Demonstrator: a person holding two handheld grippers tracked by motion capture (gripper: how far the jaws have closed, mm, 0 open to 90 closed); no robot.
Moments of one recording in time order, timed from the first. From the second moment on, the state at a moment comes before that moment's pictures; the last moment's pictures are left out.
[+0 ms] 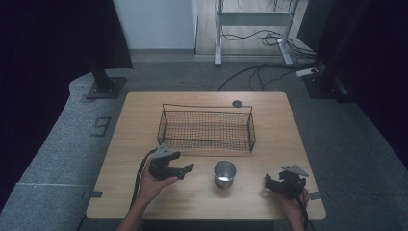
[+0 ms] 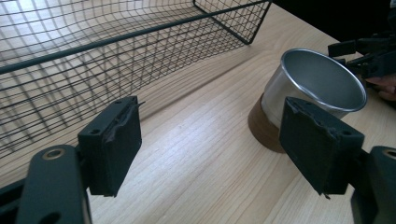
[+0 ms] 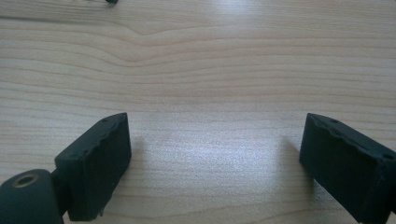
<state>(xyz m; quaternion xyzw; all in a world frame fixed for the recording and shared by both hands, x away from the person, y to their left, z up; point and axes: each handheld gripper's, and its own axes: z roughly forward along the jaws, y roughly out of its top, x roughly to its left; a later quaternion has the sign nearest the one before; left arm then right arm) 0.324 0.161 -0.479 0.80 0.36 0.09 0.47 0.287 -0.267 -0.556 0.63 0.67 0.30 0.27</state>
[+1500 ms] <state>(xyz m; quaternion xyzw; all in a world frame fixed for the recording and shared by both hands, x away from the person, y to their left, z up) 0.320 0.082 -0.479 0.83 0.30 0.05 0.46 0.287 -0.267 -0.556 0.63 0.67 0.29 0.27</state>
